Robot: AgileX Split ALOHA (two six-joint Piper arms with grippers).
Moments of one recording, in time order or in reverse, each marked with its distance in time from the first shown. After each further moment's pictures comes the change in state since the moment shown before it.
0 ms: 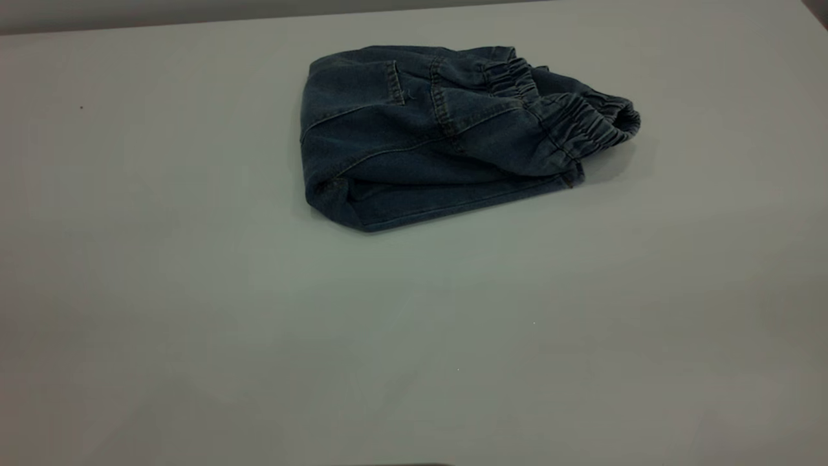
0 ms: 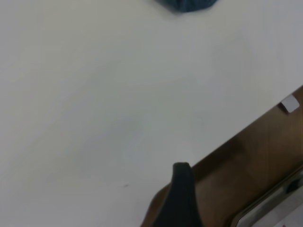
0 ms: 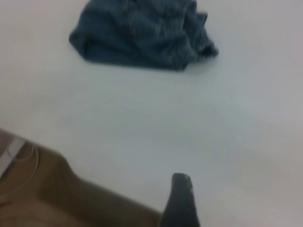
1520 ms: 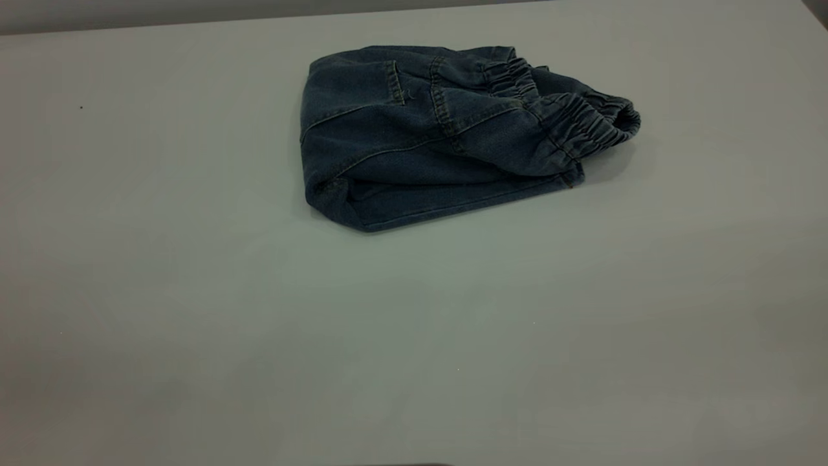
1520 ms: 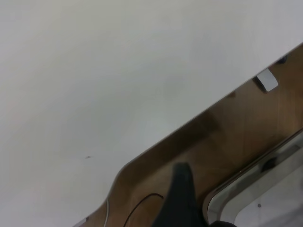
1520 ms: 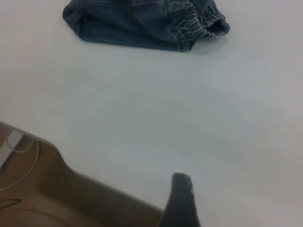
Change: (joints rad) left arm 0.000 -0.082 0.215 -0.049 -0.053 -0.052; right arm 0.000 -0.050 0.190 0.019 -0.130 -0.025
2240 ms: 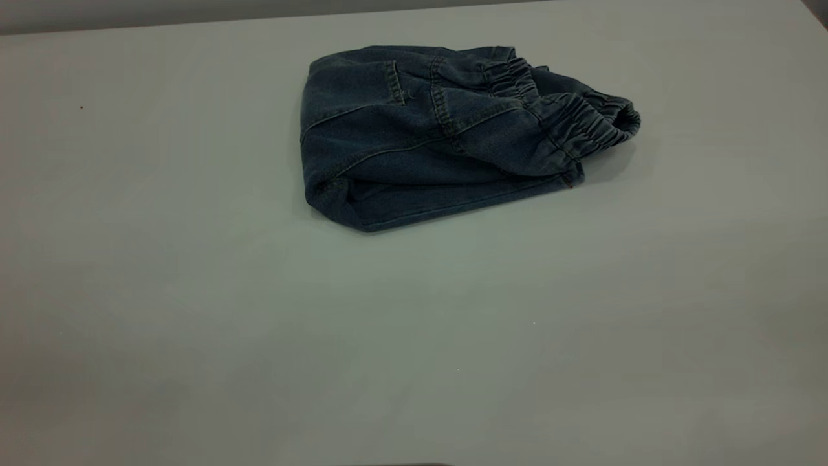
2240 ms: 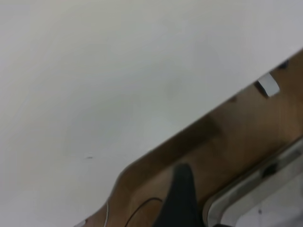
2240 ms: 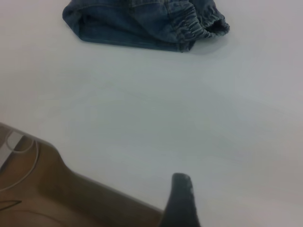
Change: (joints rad) left arm 0.042 -0.026 0.000 0.001 -0.002 -0.004; right arm -0.010 0.000 0.000 0.000 0.000 0.000
